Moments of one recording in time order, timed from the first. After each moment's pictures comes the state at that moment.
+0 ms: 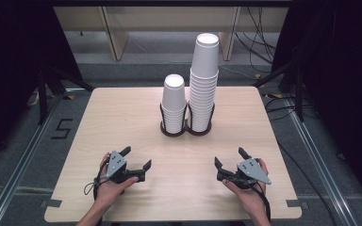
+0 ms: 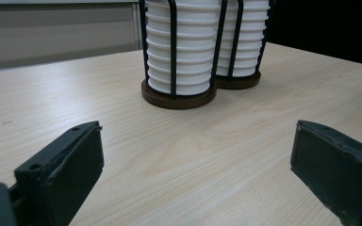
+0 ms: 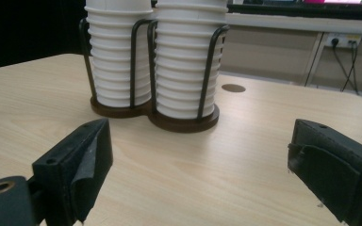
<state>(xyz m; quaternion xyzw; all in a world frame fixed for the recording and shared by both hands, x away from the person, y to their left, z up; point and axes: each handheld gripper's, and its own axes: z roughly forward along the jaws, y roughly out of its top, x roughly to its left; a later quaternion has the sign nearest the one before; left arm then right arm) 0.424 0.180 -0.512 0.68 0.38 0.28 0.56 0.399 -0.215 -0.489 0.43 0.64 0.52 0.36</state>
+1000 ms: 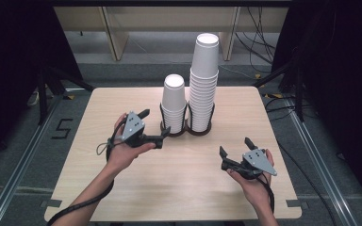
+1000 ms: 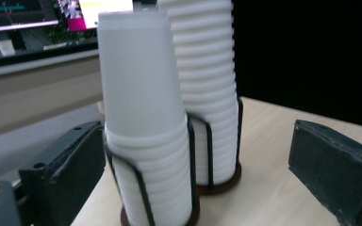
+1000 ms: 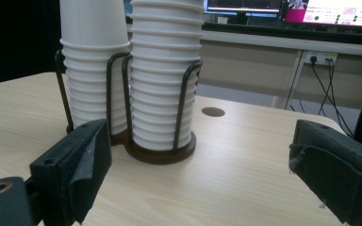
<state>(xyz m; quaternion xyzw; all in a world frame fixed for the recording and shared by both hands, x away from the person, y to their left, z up) 0.490 0.118 -0.384 0.69 0.27 0.31 0.59 0.418 -0.223 -0.464 0.42 0.62 0.54 0.38</state>
